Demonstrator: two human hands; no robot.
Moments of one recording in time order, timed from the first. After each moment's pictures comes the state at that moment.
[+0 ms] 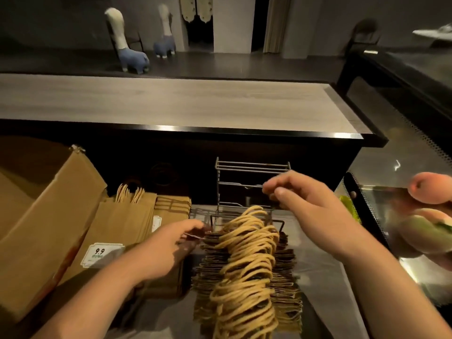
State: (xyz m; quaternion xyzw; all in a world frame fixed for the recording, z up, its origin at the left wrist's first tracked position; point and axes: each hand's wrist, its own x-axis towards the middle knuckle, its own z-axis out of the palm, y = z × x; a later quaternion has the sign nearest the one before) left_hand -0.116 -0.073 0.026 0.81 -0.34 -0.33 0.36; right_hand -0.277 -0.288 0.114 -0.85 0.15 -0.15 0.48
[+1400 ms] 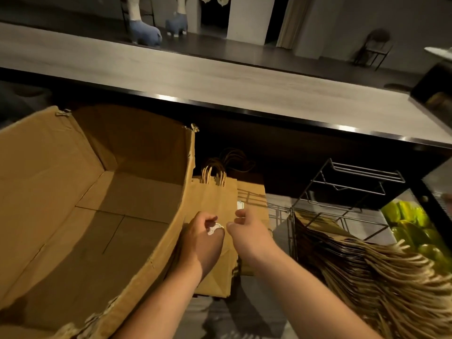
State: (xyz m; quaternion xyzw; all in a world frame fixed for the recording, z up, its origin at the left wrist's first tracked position) left_hand -0.046 0.077 -0.031 0.78 -0.06 -0.24 0.57; right_hand -0.109 -0.003 0.046 -0.76 0.38 0.04 0.53
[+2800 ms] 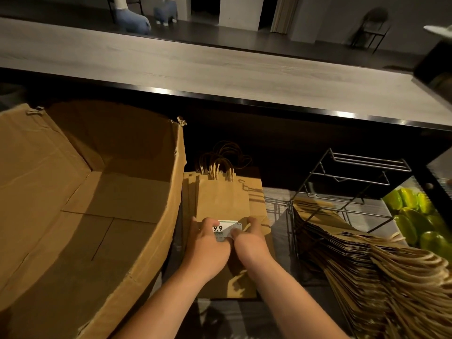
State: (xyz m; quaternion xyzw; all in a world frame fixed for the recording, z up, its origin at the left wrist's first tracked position) left_hand -0.054 0.059 -0.028 0.87 -0.12 -0.30 0.38; right_hand -0.095 -0.028 -0.047 -0.64 0.51 -0.01 0.58
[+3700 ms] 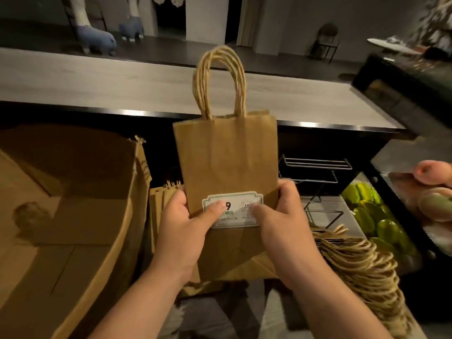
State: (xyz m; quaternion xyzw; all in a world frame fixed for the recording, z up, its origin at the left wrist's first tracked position) left_hand -0.073 0.040 0.070 0.60 -0.15 -0.23 0.75; right_hand -0.165 -0.059 0.103 -0.67 0.35 -0.23 0.62
